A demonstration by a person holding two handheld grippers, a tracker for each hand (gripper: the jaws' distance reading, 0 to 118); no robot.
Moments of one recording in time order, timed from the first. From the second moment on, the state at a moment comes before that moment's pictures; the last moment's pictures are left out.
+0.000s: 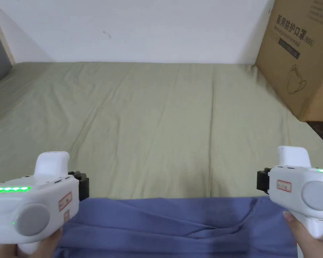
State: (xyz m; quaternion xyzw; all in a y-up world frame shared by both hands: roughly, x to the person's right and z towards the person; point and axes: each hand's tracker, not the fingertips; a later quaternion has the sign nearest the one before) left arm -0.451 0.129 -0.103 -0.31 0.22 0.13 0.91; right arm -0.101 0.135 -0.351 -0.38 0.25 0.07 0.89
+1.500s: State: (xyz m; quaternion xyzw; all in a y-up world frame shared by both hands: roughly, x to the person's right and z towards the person) left arm -0.592 -0.053 -0.057 -0.32 -0.01 0.56 0.76; right arm -0.132 0.135 -0.331 -0.49 0.28 0.09 0.82
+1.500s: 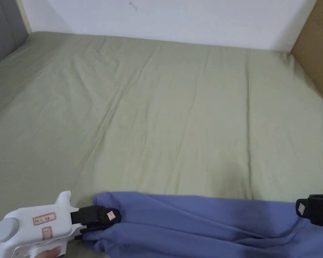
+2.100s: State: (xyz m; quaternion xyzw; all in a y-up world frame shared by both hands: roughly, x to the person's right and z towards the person) left arm -0.524 0.077 -0.070 -0.34 0.14 0.32 0.87; right arm -0.096 0.135 -0.331 -0.48 0.30 0.04 0.82
